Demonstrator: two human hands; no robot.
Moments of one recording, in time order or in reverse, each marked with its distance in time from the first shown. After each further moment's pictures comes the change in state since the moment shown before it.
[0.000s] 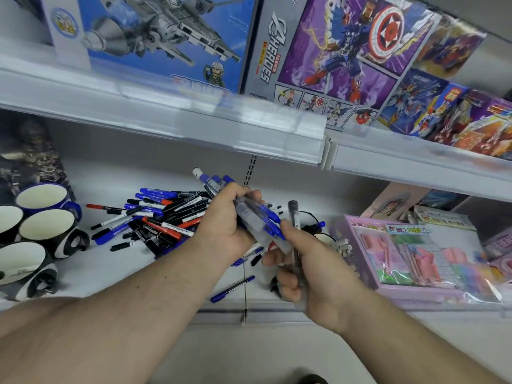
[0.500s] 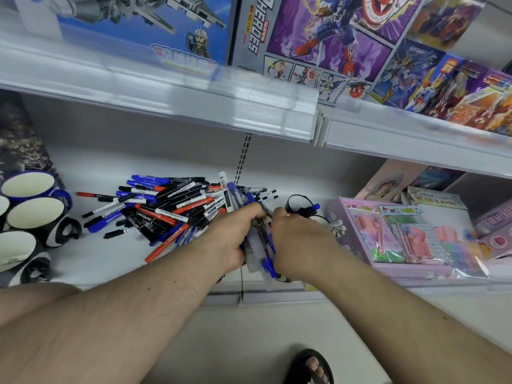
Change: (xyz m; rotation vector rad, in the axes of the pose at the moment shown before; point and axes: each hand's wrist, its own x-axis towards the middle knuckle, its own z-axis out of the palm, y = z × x) left_hand 0.003 -0.037 -0.024 0.478 0.113 -0.168; right_hand 0.018 -0.006 0.004 -1.868 0.165 -0.278
